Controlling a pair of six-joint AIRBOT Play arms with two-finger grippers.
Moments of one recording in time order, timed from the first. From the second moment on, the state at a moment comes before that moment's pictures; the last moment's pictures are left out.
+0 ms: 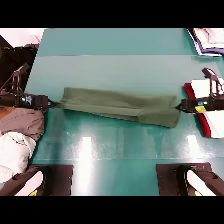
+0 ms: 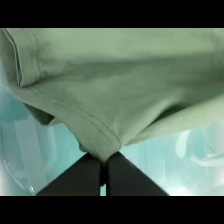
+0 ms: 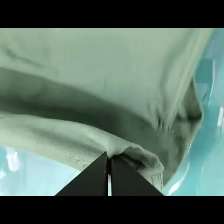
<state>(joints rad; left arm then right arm) 0.19 -0.96 0.94 0.99 -1.24 -1.23 -0.16 -0.94 0.91 -1.15 1.27 1.41</state>
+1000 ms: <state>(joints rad) 0.19 -1.29 1.02 0.83 -0.90 -1.28 -0.15 -1.14 1.04 -1.14 1.06 1.42</state>
